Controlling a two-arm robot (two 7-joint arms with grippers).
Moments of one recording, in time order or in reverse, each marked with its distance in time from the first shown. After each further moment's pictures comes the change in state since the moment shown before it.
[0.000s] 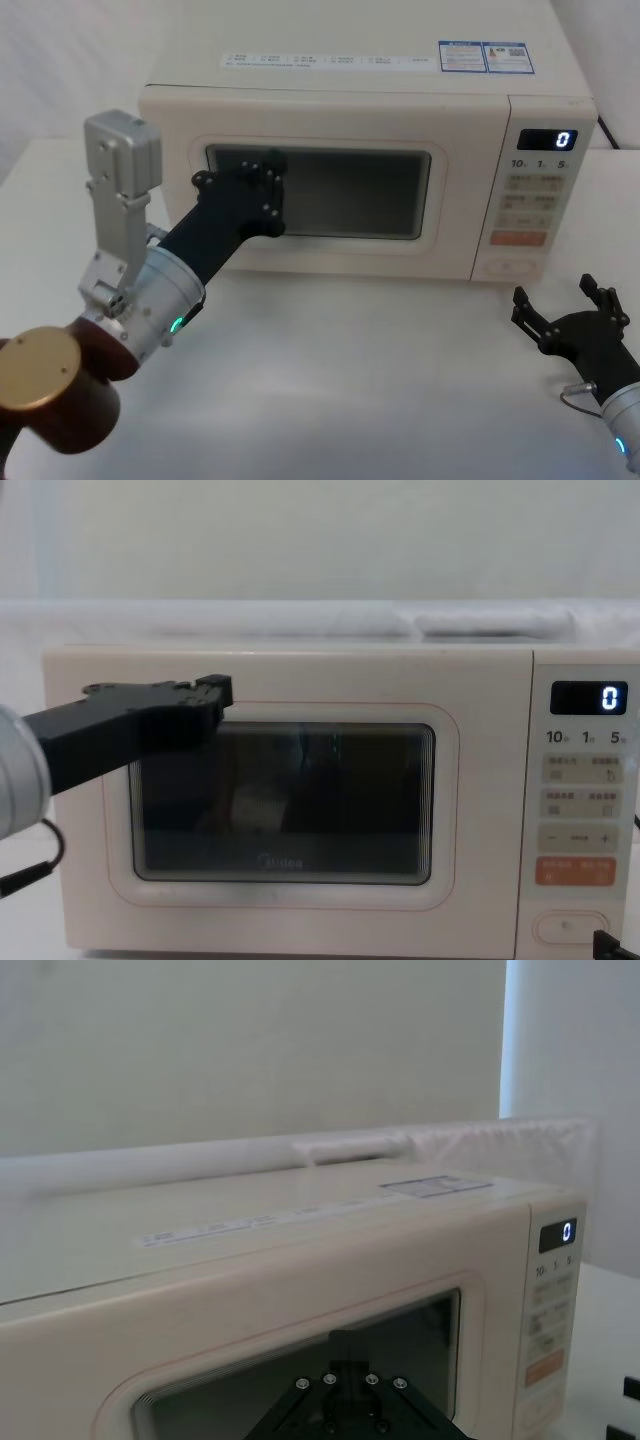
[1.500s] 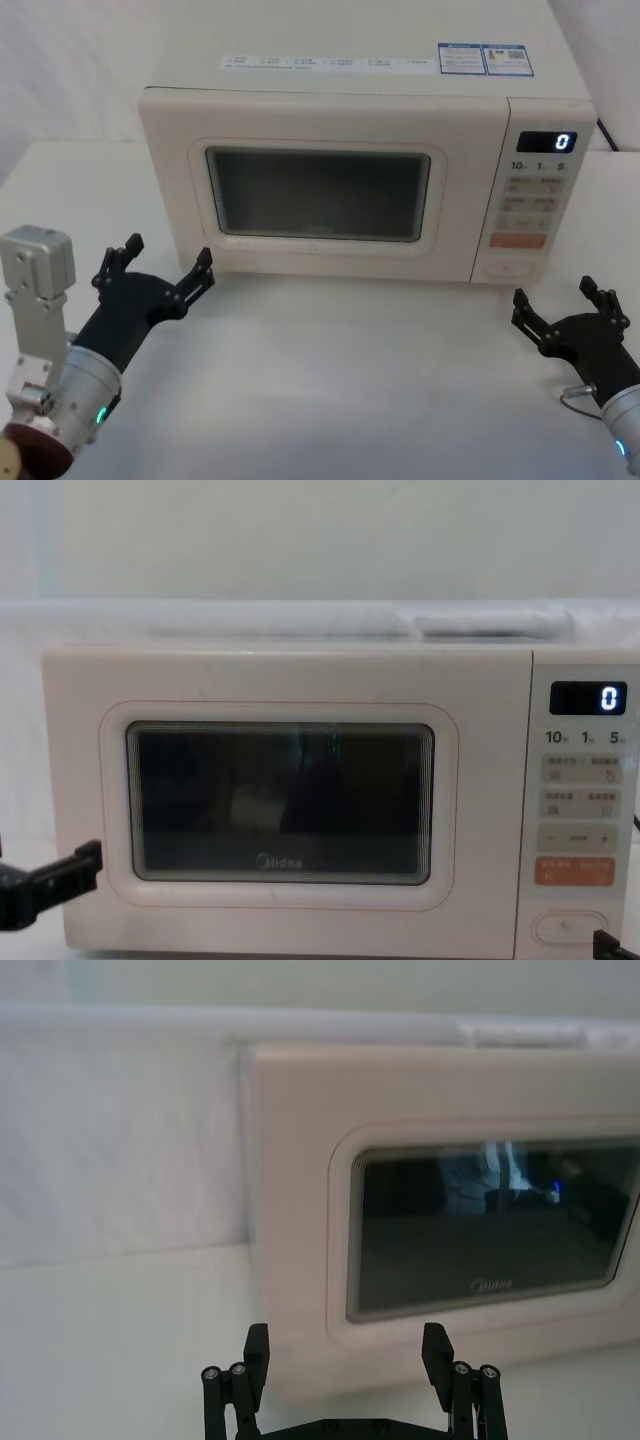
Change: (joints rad) left arm 0.225 -0.036 -0.181 0.041 0.043 -0.059 0.085; right arm 0.000 0.000 0.000 0.000 0.000 0.000 0.000
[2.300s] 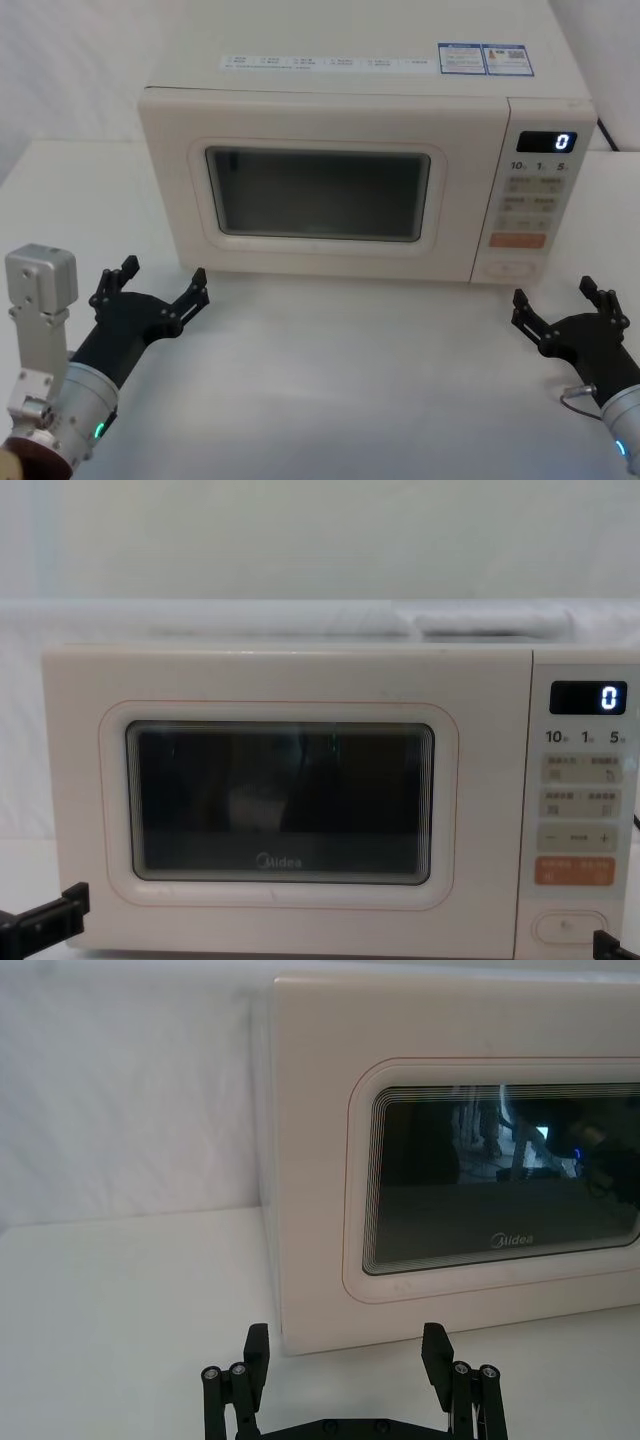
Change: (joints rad) left arm 0.015 -0.005 -0.008 0.032 0.013 0.008 0.005; right arm 0.000 0.000 0.000 0.000 0.000 0.000 0.000
